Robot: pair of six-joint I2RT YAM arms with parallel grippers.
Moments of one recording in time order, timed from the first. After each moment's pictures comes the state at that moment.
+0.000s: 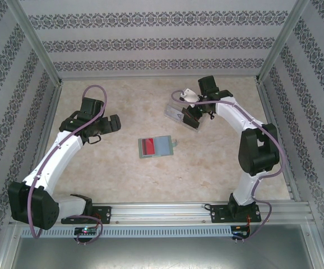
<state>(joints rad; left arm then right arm) -0.21 1.25 1.09 -0.78 -0.07 -0.44 0.26 1.84 1.48 -0.68 -0.29 -0.59</state>
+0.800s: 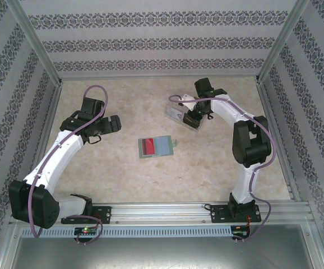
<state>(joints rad) -0.21 1.26 1.09 -0.78 -0.07 -0.43 0.26 1.96 1.54 -0.76 -0.22 -0.66</state>
